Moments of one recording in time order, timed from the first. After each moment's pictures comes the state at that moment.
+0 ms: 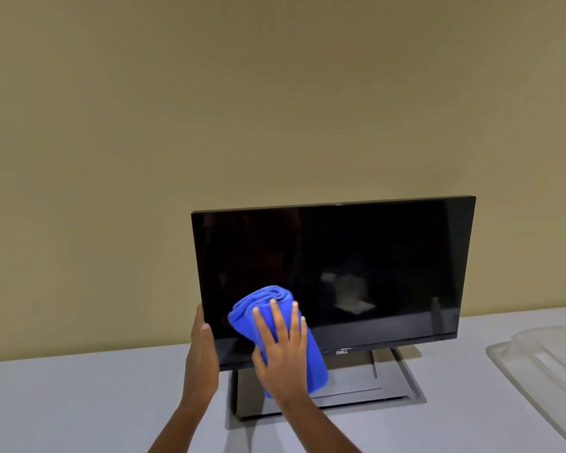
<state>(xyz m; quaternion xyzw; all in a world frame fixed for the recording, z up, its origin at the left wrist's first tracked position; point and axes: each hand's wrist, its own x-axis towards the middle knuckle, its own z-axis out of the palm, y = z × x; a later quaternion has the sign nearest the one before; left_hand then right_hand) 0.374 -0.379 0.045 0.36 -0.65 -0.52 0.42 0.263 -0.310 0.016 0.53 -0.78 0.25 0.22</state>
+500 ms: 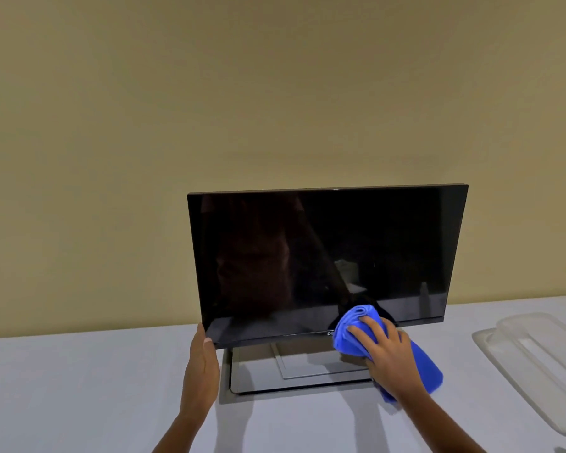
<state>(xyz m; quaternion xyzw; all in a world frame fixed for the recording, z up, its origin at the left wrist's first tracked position) 0.386 -0.355 -0.002 0.44 -0.66 -0.50 0.35 0.131 -0.174 0.003 0.51 -0.84 0.00 0.16</state>
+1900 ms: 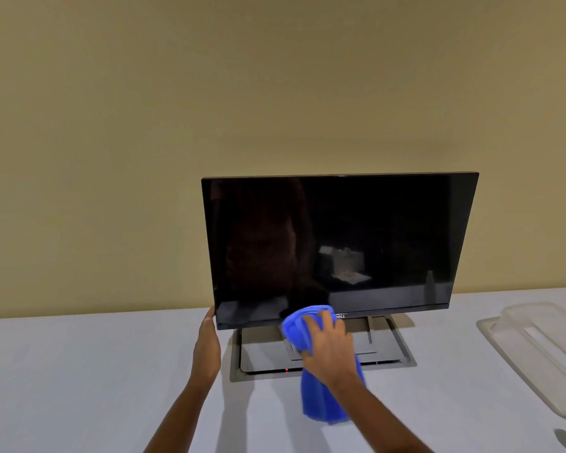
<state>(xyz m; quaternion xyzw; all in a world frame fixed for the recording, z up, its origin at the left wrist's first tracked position) 0.391 -0.361 0.009 0.45 -0.58 -0.58 0.35 0.226 -0.235 0.000 0.49 -0.87 0.07 -0.02</state>
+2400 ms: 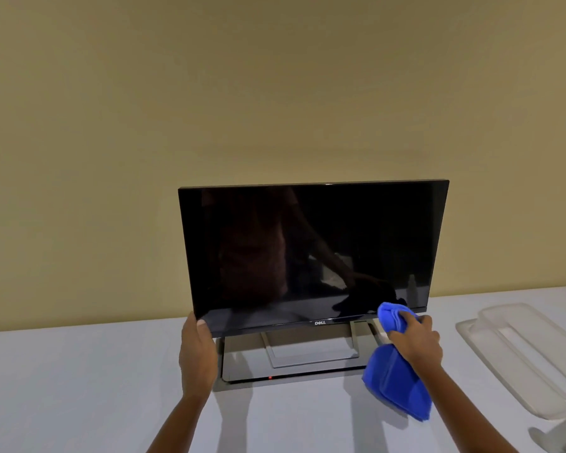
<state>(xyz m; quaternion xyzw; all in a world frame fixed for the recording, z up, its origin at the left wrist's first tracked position) 0.370 -0.343 0.011 0.53 -0.62 -0.42 0.39 0.090 -0.138 0.025 0.20 -0.95 0.23 -0.06</state>
